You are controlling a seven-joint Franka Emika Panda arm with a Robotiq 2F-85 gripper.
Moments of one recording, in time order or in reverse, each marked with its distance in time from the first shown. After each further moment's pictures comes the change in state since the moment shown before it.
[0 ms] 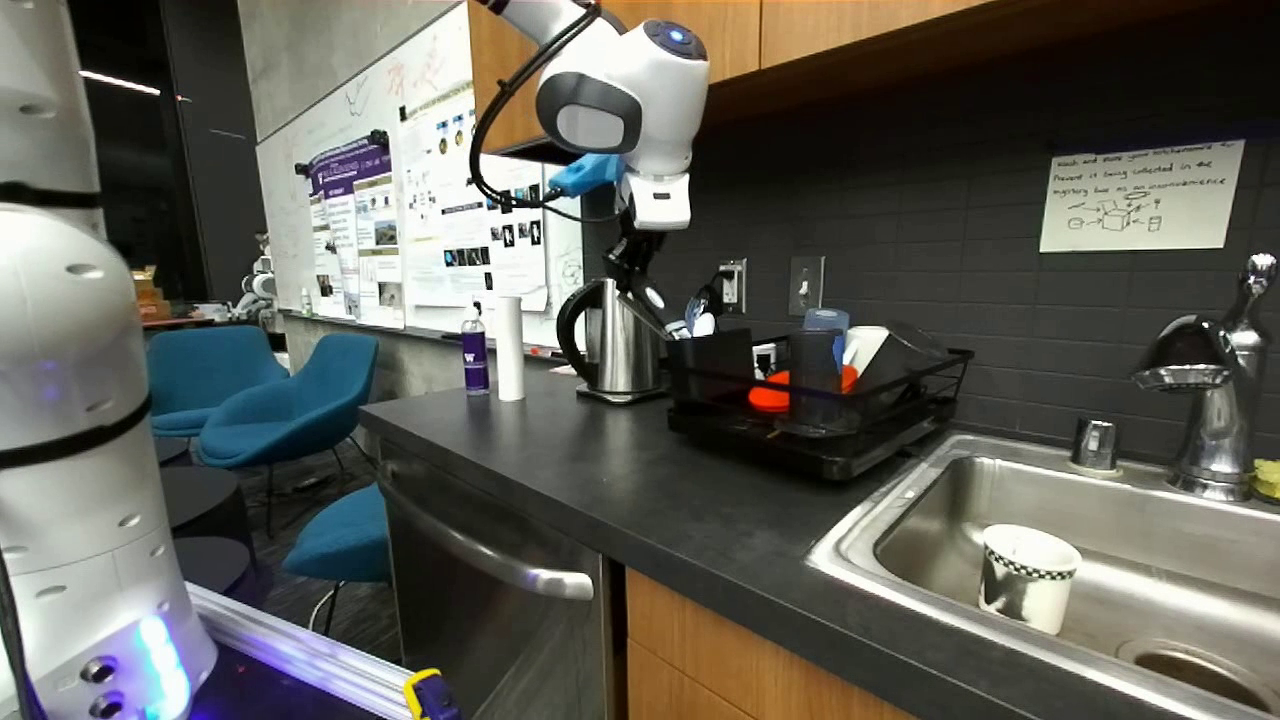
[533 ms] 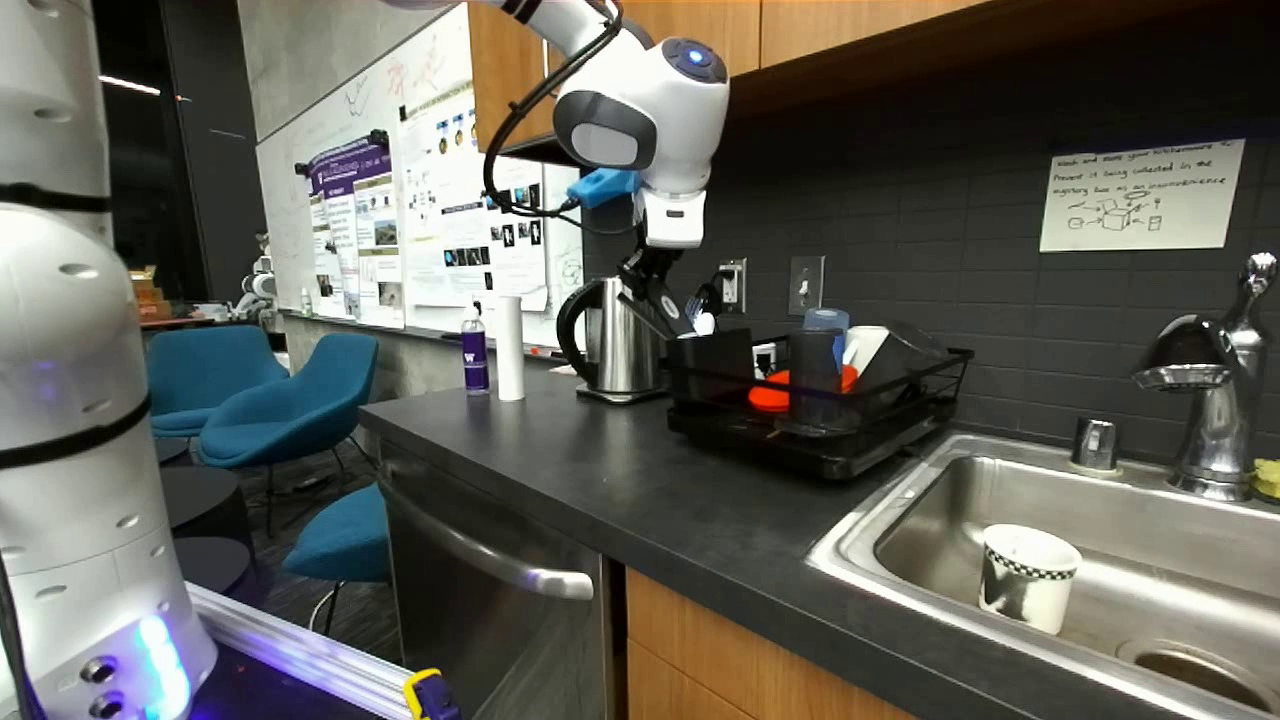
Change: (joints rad) arm -0.022 0.063 -0.018 0.028 0.106 0.000 0.001
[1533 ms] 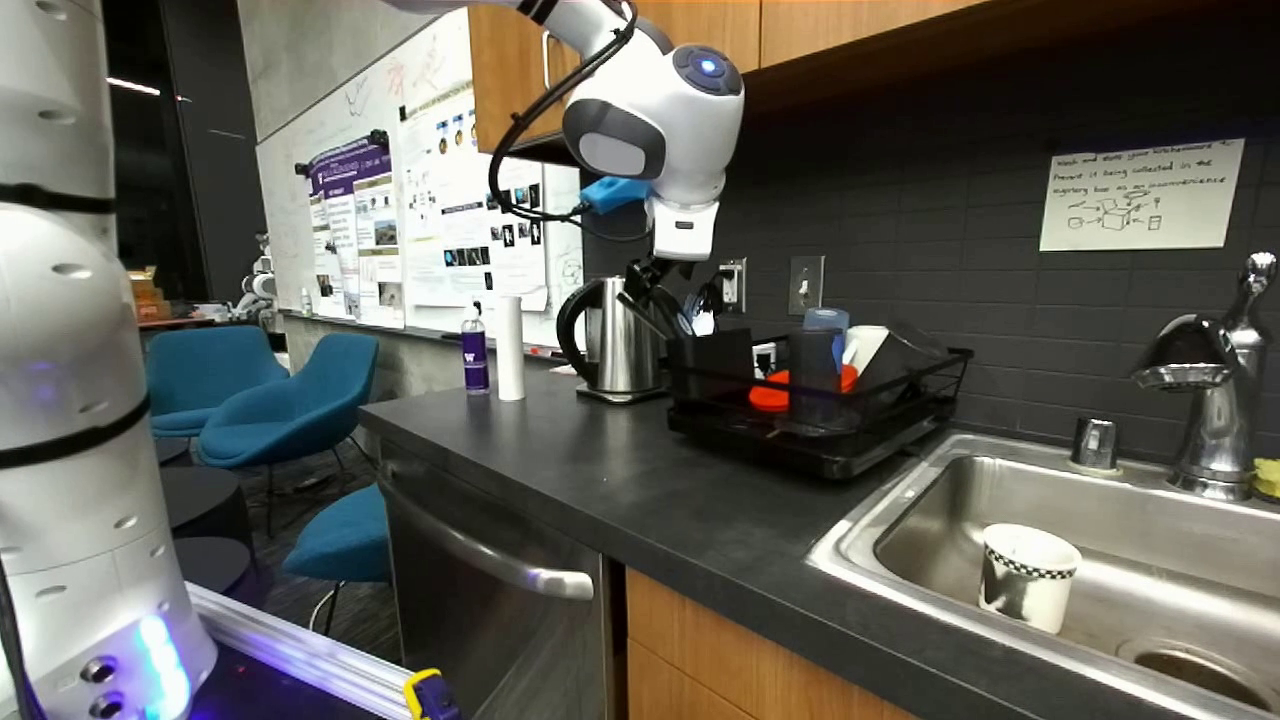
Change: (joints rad) arm -0.022 0.024 -0.023 0.000 0.071 0.000 0.006
